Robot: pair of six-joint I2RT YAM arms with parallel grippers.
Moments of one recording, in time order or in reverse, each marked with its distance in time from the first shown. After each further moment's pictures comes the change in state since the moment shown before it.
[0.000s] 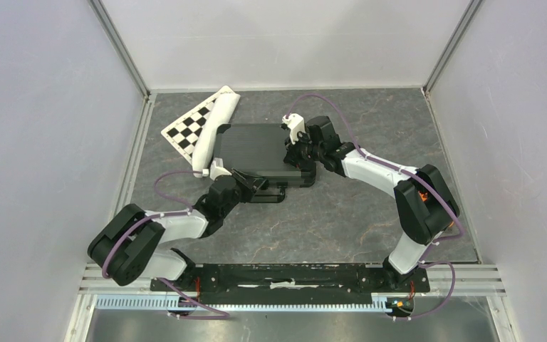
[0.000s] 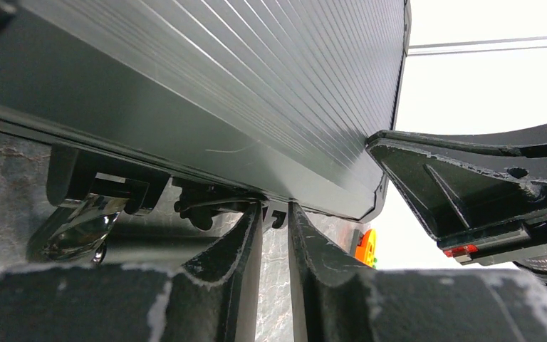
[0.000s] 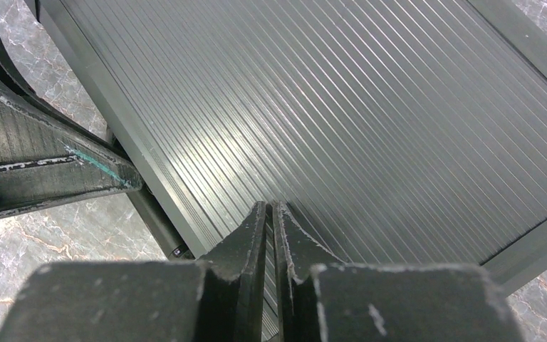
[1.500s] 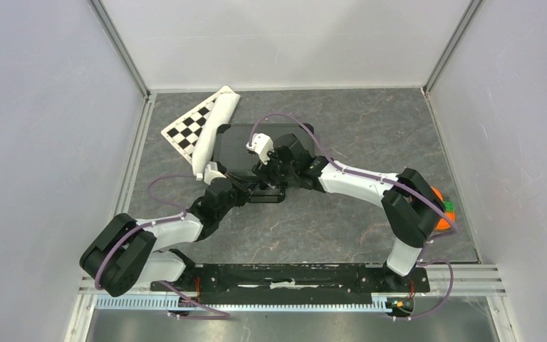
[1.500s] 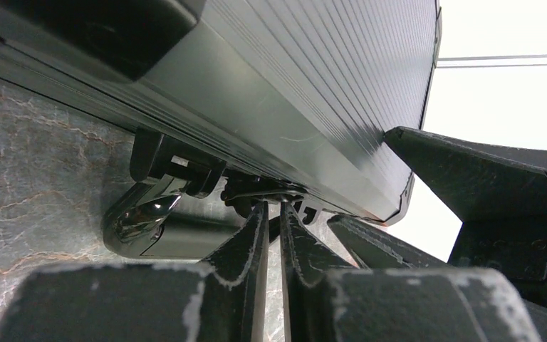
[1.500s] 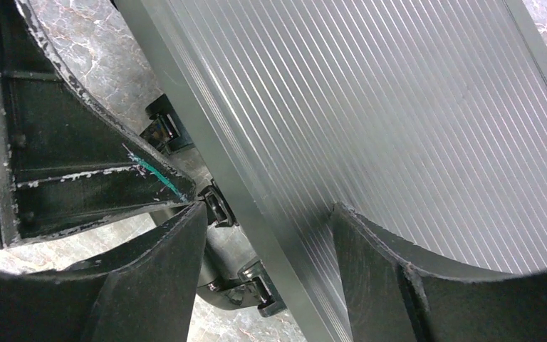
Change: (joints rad) left arm 0.019 -0.087 -0.039 -0.105 -0.025 -0.007; right arm 0.243 0.042 0.044 -0.002 0.267 -0.154
